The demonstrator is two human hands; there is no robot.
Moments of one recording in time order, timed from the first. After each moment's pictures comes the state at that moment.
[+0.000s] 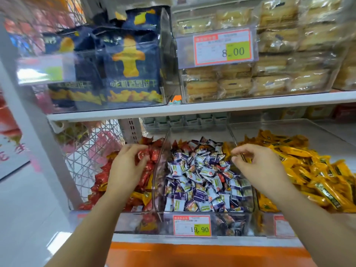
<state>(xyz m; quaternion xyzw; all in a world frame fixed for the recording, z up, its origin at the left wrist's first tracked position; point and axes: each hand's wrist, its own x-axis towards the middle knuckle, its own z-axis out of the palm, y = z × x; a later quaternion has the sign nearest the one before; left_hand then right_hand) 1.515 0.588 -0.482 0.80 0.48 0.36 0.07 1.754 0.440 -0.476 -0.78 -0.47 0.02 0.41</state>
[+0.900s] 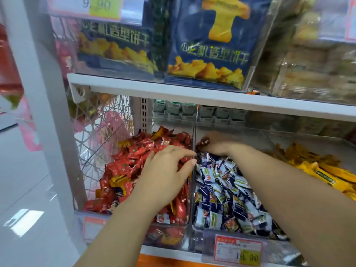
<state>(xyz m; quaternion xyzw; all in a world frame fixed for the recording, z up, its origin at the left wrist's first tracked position) 1.505 0.602 -0.497 0.84 0.37 0.32 0.23 1.714 0.648 -0.482 -0.77 -0.62 0.12 0.09</state>
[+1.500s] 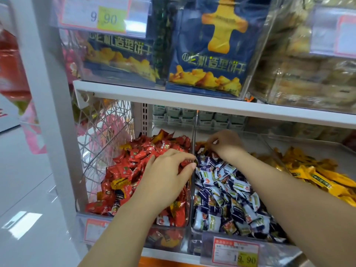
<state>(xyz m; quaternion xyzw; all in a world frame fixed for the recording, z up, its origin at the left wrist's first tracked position) 1.505 0.601 -0.495 0.84 0.37 0.30 0.24 1.722 0.631 -0.481 -0.80 -0.56 0.00 0.21</state>
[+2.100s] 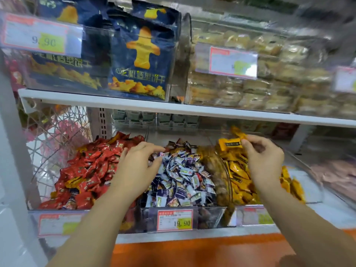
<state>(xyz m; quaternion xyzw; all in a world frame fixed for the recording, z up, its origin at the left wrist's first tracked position) 1.538 0.562 -0.480 0.85 0.34 0.36 0.20 1.768 0.430 -0.463 -0.71 -0.32 -0.13 0.61</state>
